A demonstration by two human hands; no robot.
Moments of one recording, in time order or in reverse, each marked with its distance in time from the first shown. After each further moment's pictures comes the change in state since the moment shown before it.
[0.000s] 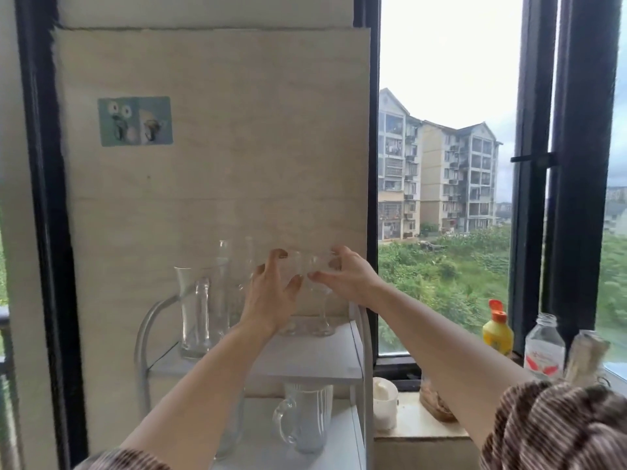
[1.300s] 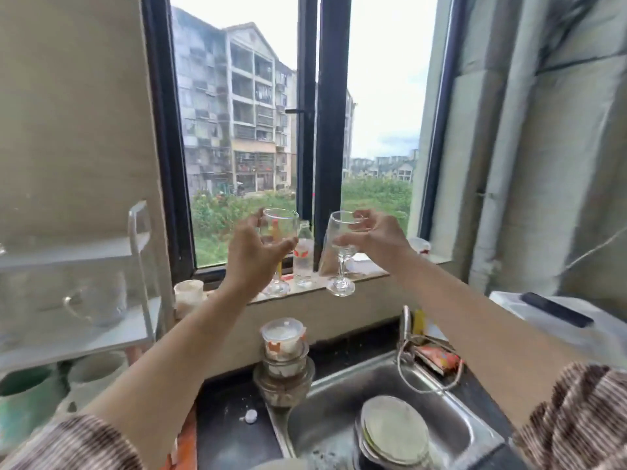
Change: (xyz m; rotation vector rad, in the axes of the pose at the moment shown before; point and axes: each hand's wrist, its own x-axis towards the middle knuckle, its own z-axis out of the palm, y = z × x) left_hand -0.240 0.249 0.088 -0.552 -0.253 0.108; right_hand -0.344 0.101 -0.271 0.171 0.435 0.275
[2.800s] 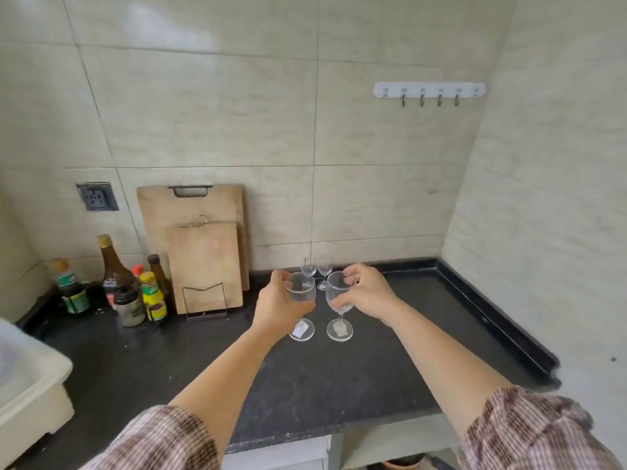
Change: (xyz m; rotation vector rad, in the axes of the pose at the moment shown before) left_hand -0.480 0.436 0.918 -0.403 -1.371 0.166; right_hand -0.411 0.335 -0.903 -0.457 0.939 0.877
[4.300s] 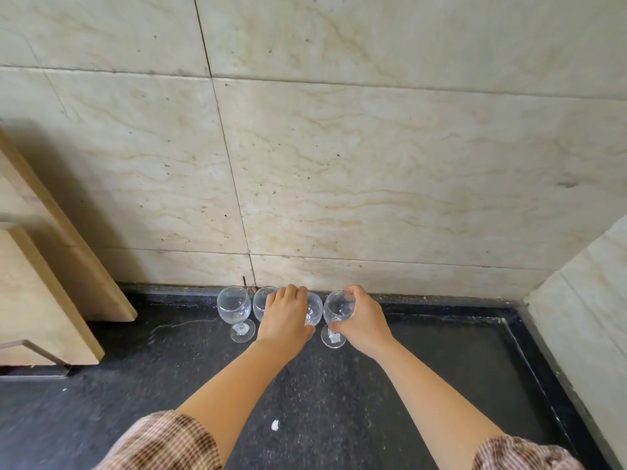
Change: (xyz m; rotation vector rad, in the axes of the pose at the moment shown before) left_hand 0.394 -0.119 0.331 0.848 -0.187 0.031; right_hand 0.461 0.274 -0.025 -0.140 -0.203 0.091
